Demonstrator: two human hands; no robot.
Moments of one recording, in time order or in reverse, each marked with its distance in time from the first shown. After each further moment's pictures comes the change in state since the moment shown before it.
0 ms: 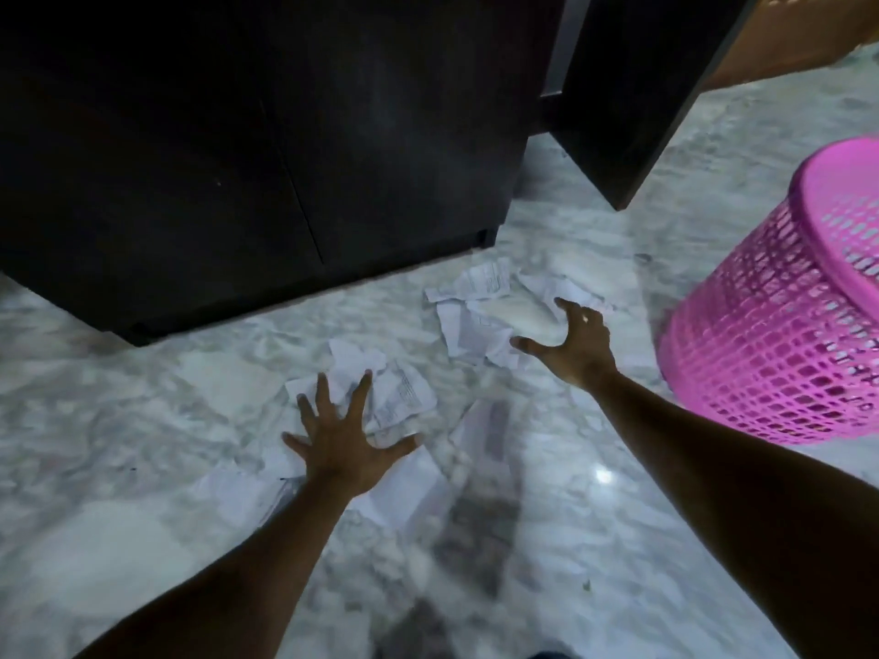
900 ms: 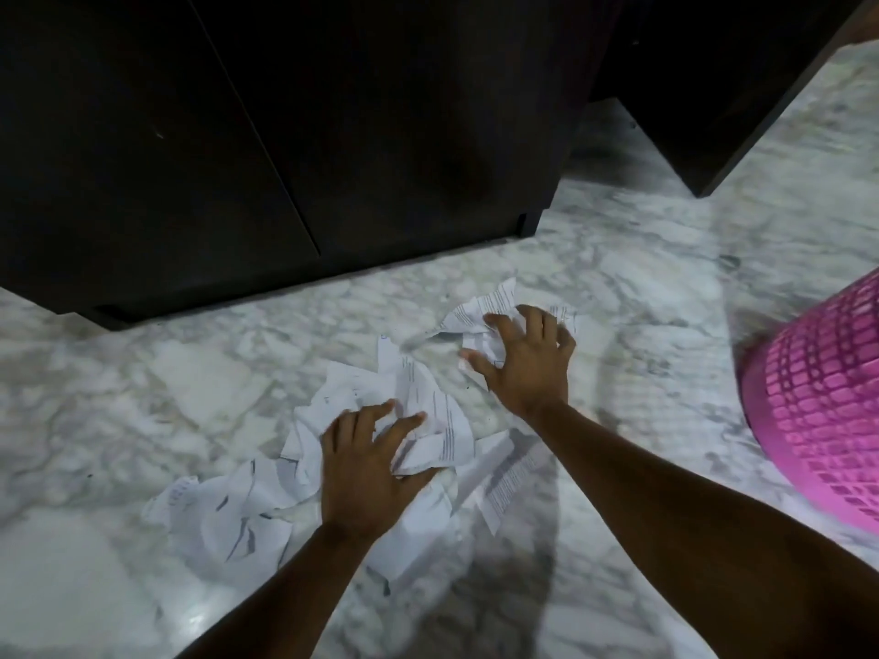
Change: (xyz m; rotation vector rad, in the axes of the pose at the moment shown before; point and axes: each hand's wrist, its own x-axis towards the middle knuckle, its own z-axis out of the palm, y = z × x) left_hand 0.039 0.004 0.076 0.118 0.509 0.449; right_hand 0.066 -0.012 0.132 -0.326 0.237 -0.522
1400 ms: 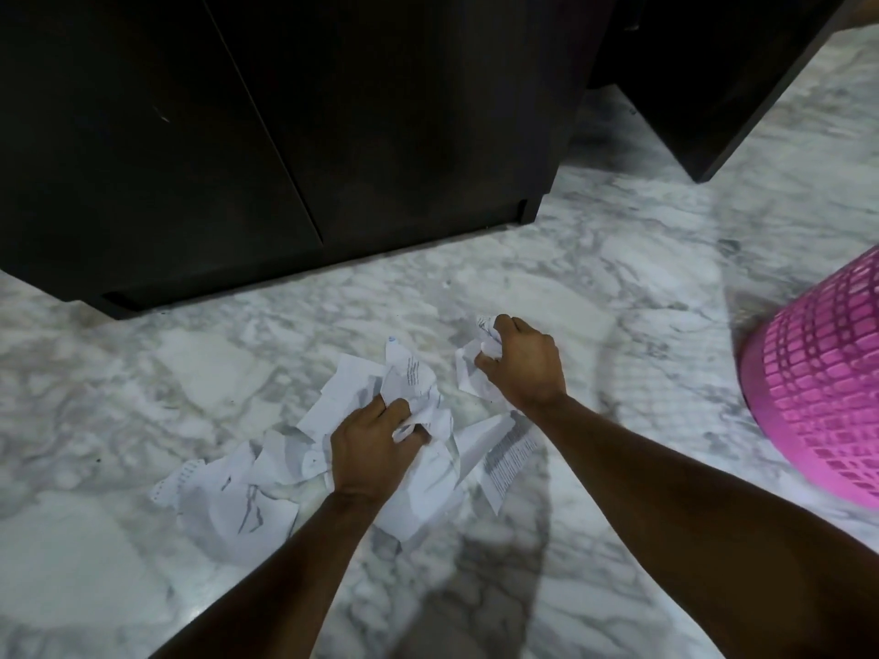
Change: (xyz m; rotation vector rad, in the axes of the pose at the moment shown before) left_hand 0.013 0.005 0.010 -0.081 0.161 -0.026; right_hand -0.010 -0.011 -0.002 0.167 -0.008 -0.033
